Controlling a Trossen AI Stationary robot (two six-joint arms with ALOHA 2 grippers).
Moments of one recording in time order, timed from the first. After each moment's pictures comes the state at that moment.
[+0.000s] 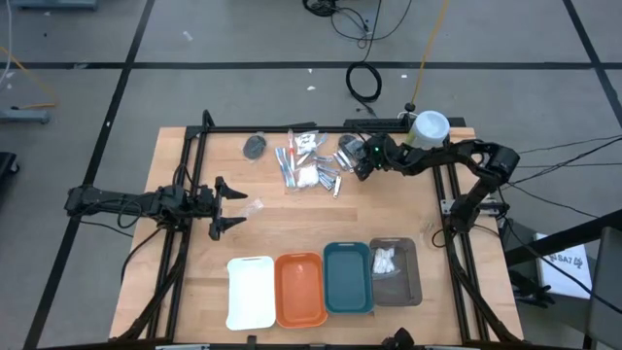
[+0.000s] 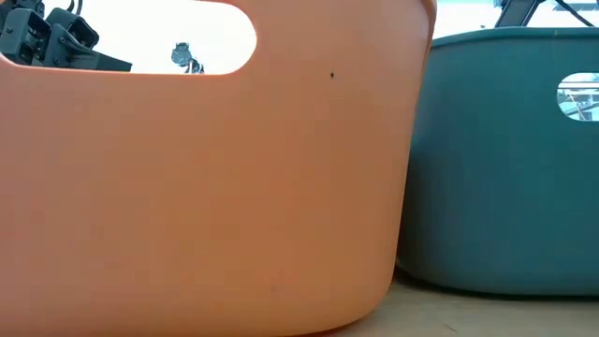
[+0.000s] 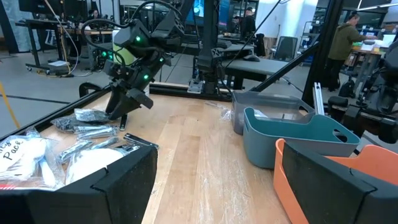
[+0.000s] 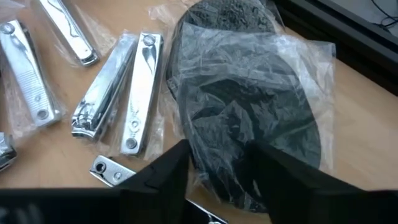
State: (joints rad) left arm -0.07 0.18 0.02 0.15 -0.08 -0.09; right arm -0.64 1.67 0.65 0.22 0.10 0.14
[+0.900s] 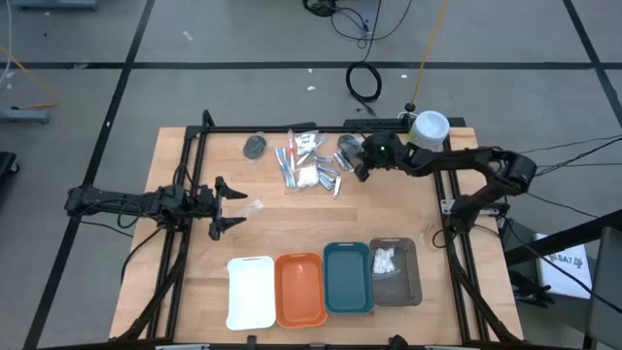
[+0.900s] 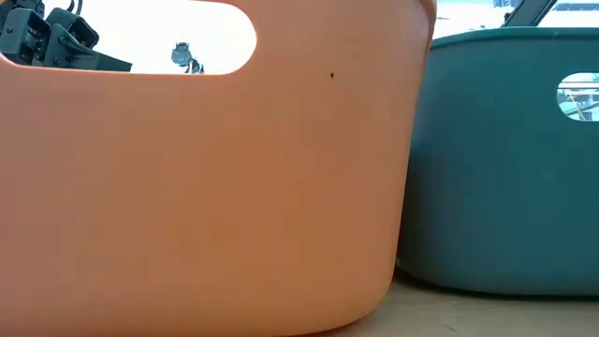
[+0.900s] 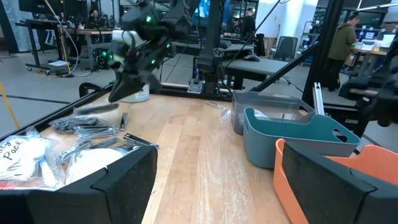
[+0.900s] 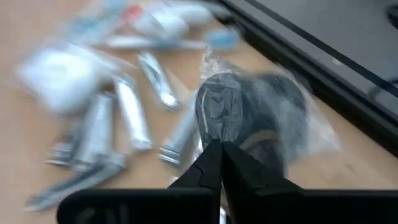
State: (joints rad) left arm -0.07 0.18 0.02 0.15 -0.08 -0.09; right arm -0.59 1.49 0.64 0.21 0.01 0.08
